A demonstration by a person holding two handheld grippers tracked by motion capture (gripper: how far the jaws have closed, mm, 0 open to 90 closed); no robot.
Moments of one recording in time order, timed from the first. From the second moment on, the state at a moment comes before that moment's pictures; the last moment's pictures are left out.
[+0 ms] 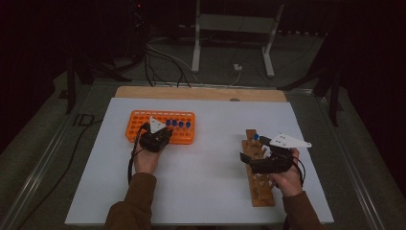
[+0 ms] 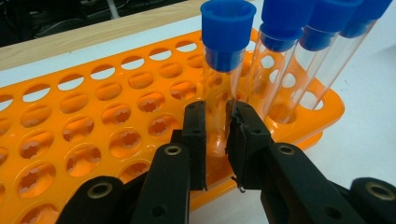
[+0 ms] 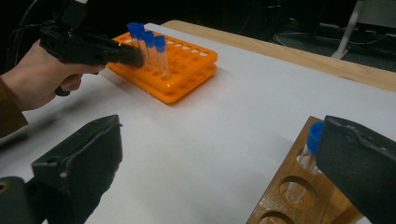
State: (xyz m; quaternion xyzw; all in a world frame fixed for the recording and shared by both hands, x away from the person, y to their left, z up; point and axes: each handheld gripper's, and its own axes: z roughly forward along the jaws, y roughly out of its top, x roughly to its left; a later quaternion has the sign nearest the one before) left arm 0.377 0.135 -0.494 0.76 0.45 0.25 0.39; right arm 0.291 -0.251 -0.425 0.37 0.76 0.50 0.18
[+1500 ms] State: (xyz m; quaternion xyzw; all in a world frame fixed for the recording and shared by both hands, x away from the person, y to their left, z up) left arm 0.334 0.146 -0.469 0.72 0.45 0.21 0.48; right arm 0.294 -0.257 -0.426 0.38 0.76 0.50 0.18
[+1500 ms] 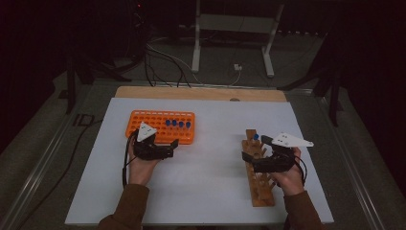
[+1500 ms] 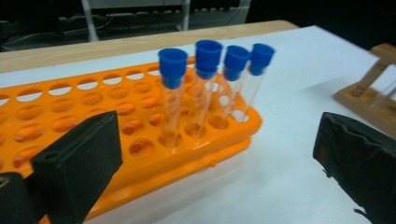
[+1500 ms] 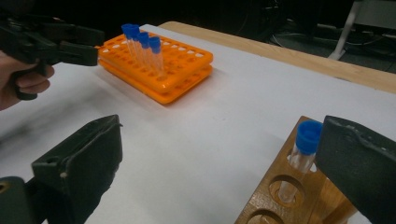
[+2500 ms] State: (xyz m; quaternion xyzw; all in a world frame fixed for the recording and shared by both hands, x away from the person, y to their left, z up) left arm 0.317 0.138 -0.459 0.72 0.43 0.19 0.51; right arm 0.332 -0.278 -0.443 0.41 0.76 0.46 0.20
